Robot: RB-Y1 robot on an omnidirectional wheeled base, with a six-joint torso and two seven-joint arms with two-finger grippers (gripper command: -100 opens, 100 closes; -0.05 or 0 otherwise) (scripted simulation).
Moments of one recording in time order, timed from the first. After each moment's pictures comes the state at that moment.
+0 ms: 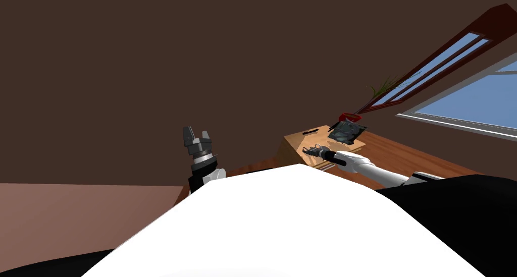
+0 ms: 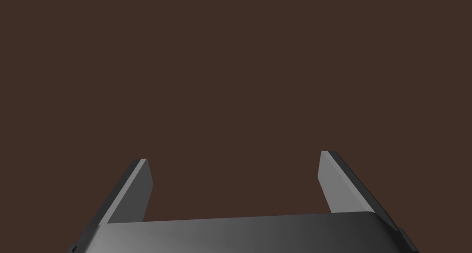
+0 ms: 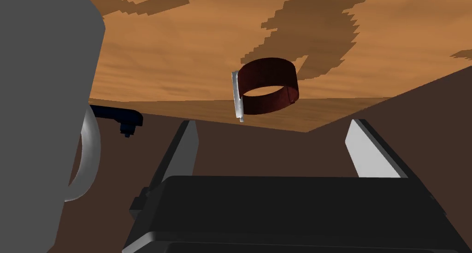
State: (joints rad) left arm 0.53 -0.04 -0.01 -2.29 0.10 -0.47 -0.17; right arm 0.17 -1.10 0.38 -0.93 0.51 -0.47 0.21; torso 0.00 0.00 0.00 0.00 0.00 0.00
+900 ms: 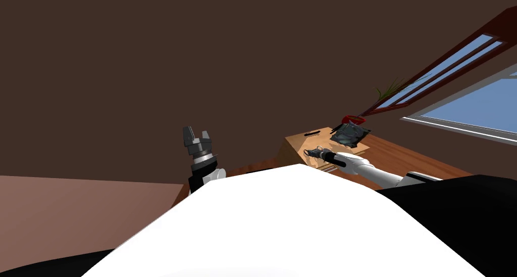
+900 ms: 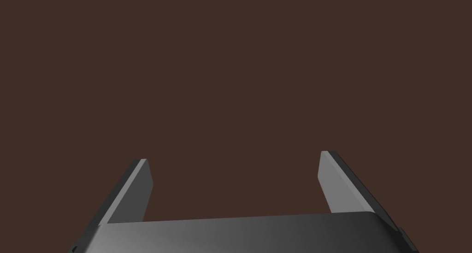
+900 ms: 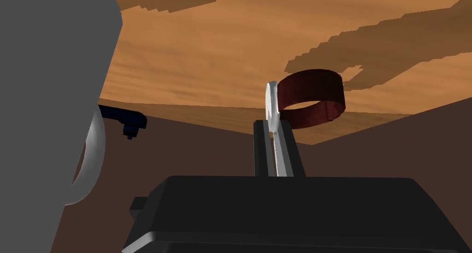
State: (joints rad) left arm 0.53 -0.04 -0.01 -2.29 0.10 -0.47 -0.17; right arm 0.16 -1.07 0.39 -0.88 0.53 -0.44 0.24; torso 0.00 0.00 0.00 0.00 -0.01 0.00
